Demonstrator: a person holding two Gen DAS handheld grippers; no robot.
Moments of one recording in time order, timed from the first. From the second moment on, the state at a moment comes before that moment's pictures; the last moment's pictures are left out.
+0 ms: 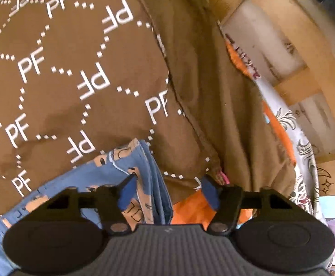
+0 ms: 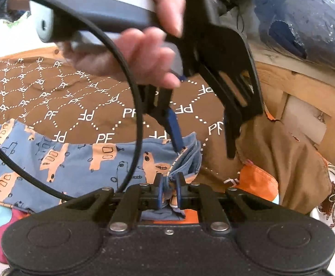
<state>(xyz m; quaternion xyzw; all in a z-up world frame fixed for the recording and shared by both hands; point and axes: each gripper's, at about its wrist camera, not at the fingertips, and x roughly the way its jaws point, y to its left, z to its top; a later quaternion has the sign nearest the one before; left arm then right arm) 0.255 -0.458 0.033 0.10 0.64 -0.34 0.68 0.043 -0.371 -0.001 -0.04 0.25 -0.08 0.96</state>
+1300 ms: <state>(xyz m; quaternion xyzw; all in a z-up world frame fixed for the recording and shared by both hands) 0.248 -0.231 0.066 -0.12 0.57 -0.37 0.72 0.021 -0.310 0.010 -0.14 0.20 0.00 0.97</state>
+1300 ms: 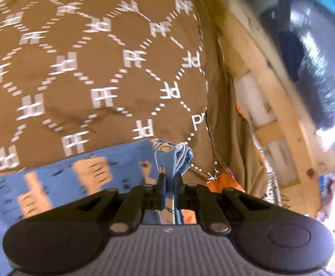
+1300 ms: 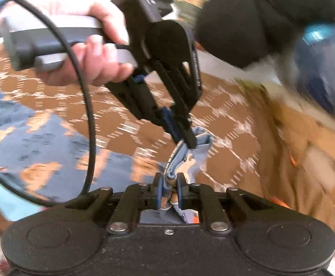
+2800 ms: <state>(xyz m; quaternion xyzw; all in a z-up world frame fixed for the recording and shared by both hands) 0.217 -0.049 -0.007 -0.22 0.51 -0.28 0.78 0.040 -0.186 -0.028 -0.18 0.27 0.12 0.94</state>
